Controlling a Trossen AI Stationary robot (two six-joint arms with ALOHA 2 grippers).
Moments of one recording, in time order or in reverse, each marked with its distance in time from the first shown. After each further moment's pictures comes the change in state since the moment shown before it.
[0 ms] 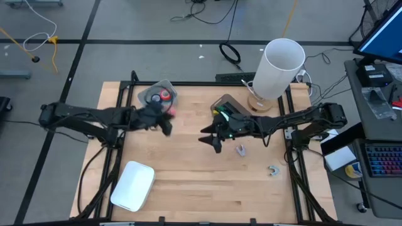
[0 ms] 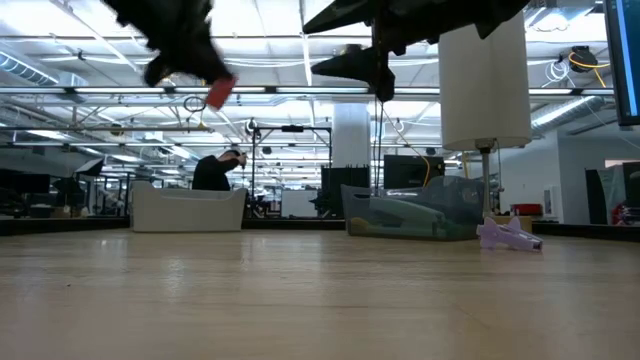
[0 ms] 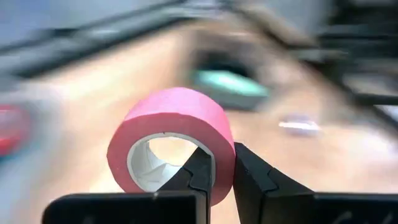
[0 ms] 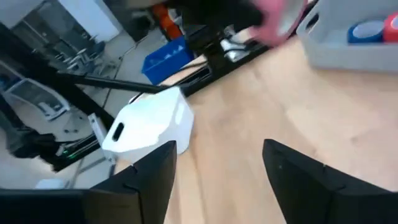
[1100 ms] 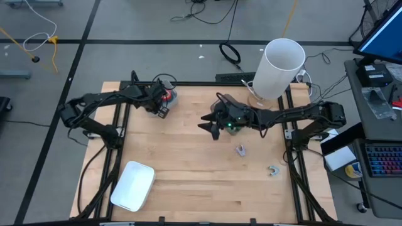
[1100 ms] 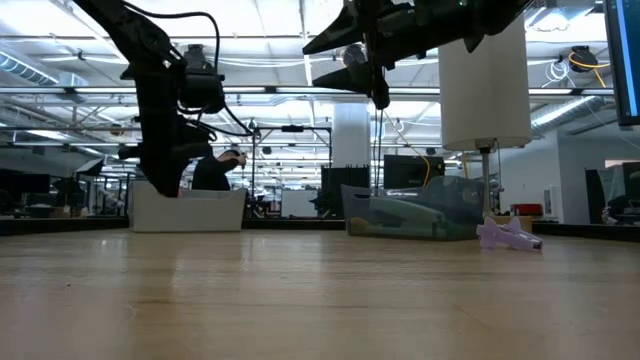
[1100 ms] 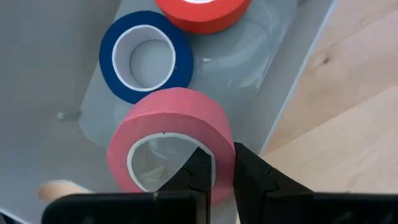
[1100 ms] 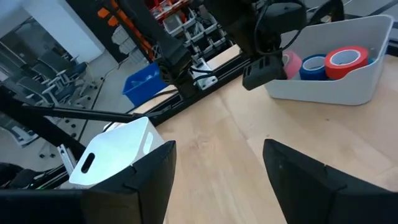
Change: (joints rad) left arm 0.678 0.363 0.000 -0.362 0.267 0.286; right arm -0.135 0.000 0.000 0.034 -0.001 -0.039
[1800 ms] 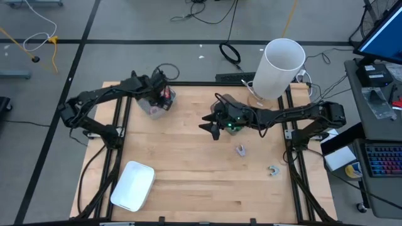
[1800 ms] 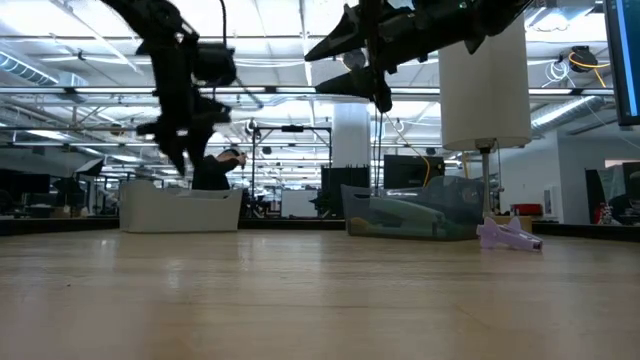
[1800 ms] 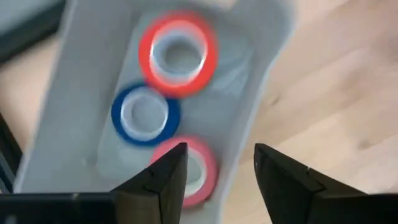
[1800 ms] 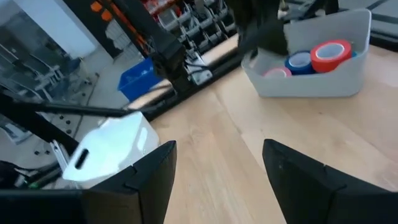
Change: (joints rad) left arm -0.005 0.002 0.188 -0.126 0.021 -0.039; right arm -0.007 0.000 0.000 -0.029 -0.003 -0.002
